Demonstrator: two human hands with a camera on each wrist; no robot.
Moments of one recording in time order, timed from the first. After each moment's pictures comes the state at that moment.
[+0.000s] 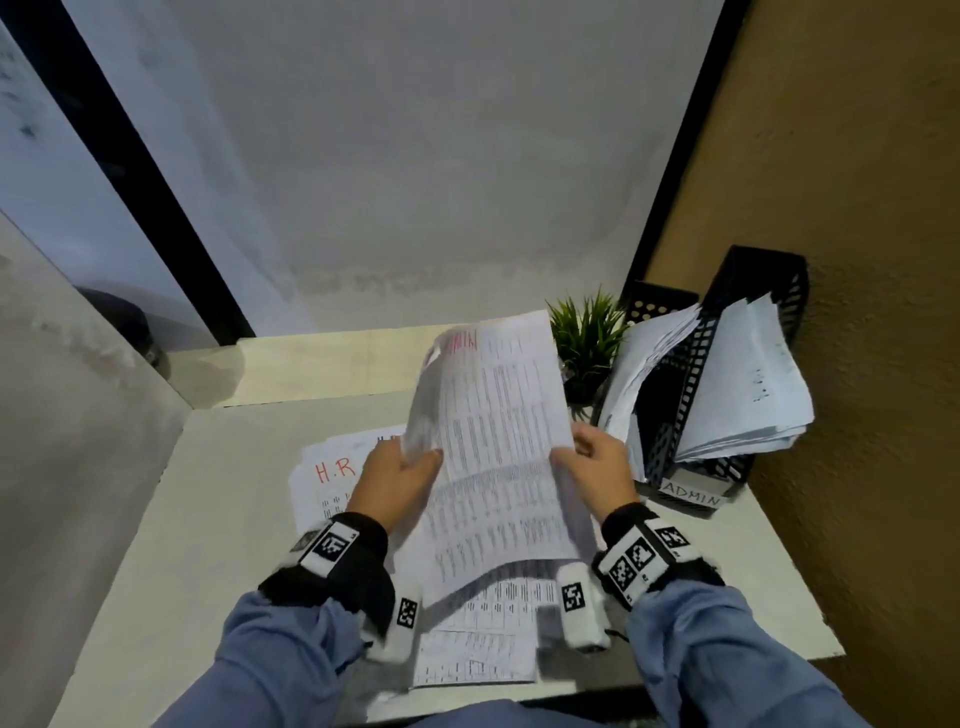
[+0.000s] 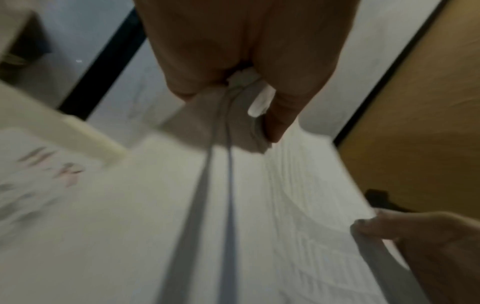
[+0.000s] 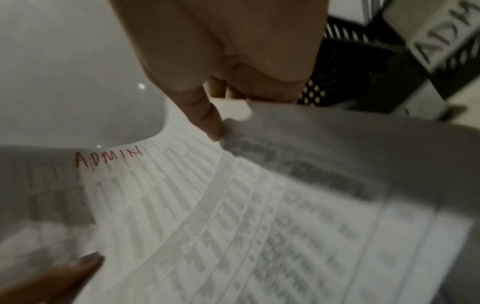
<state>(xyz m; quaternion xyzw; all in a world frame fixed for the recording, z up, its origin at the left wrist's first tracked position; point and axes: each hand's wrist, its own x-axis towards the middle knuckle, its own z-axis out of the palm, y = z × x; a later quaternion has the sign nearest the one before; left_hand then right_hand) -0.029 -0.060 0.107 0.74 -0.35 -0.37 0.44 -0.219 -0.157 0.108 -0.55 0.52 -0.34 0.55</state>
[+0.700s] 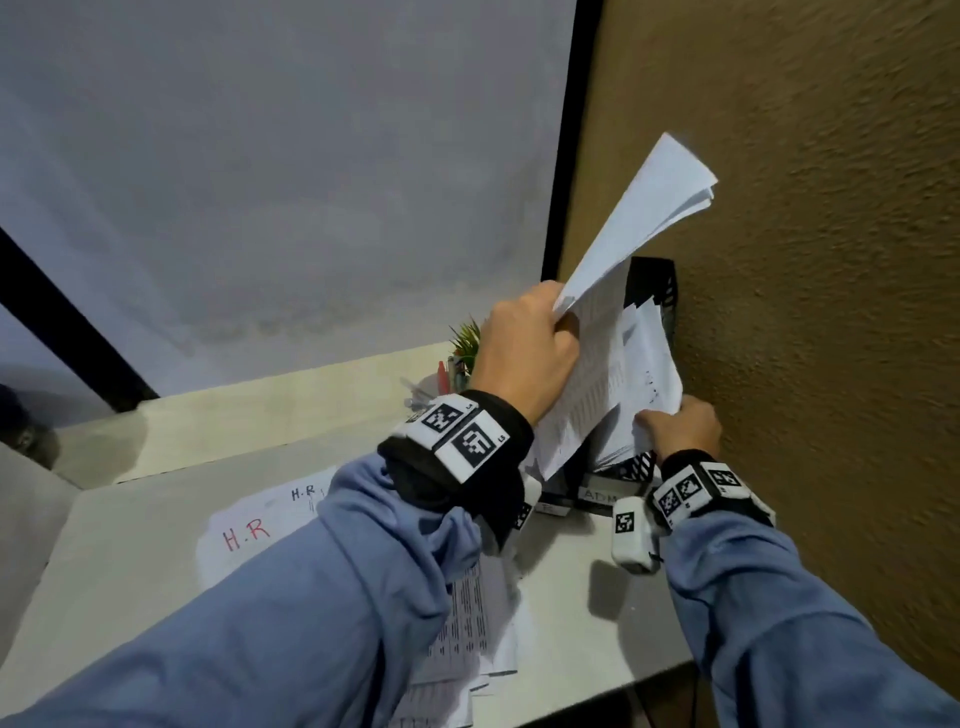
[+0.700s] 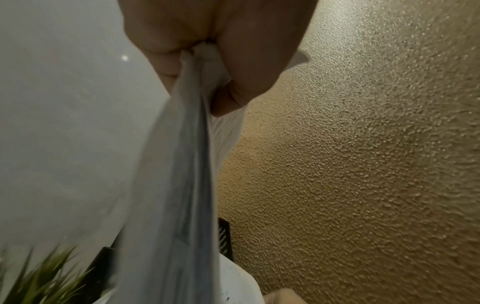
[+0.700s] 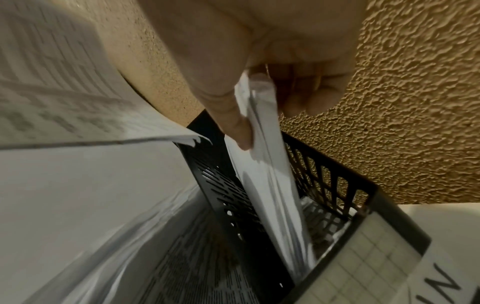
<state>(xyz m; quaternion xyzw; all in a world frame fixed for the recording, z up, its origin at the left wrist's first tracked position) -0.195 -0.198 0.251 0.64 -0.66 -0.08 0.40 -0.367 -0.270 0.116 -0.45 0.78 -0.32 0.28</state>
